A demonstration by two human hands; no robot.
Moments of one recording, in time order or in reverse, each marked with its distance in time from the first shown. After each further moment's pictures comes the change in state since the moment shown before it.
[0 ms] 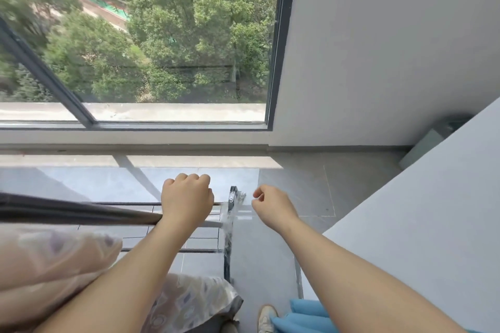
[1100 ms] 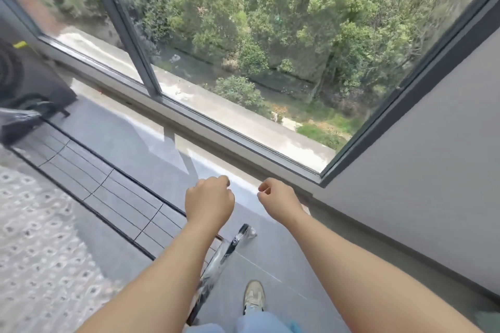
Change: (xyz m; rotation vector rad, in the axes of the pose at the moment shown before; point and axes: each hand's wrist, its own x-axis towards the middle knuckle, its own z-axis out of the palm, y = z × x) left_hand 0.220 -0.030 0.045 -0.319 -0.391 -0.769; right_hand 0.276 -0.132 -0.051 -0.230 -0.343 -0.284
